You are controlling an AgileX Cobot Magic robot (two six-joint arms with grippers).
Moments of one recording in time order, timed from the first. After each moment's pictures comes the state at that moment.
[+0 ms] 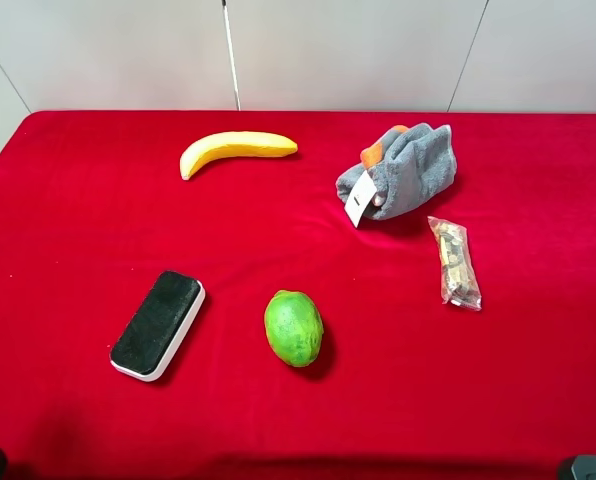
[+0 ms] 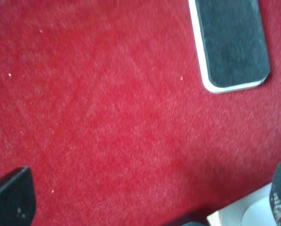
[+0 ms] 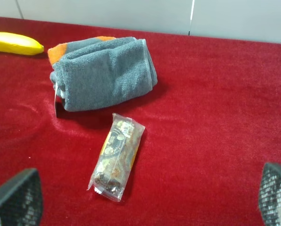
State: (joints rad) left arm -0.59 0.52 -0.49 0.13 1.06 -0.11; right arm 0.24 -0.01 -0.50 -0.02 1.02 0.05
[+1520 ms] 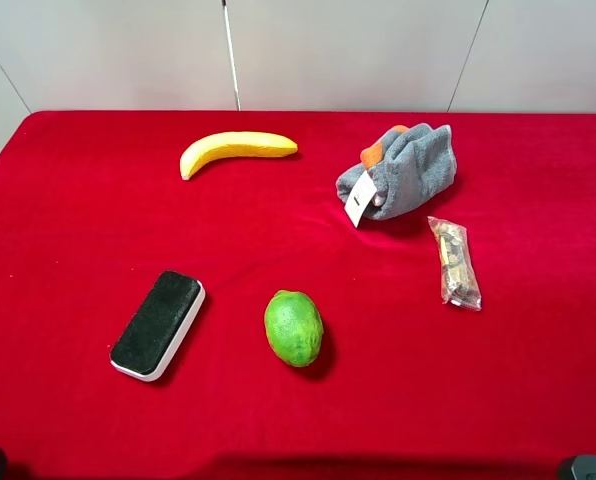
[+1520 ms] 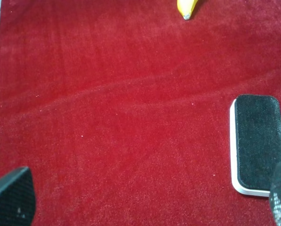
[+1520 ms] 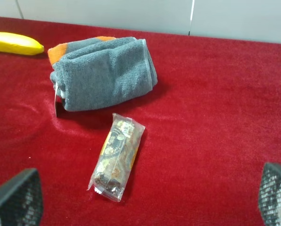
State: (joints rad) left arm -0.10 0.00 -0.48 -0.02 1.07 0.12; right arm 0.24 -0.01 -0.50 -0.02 1.02 0.05
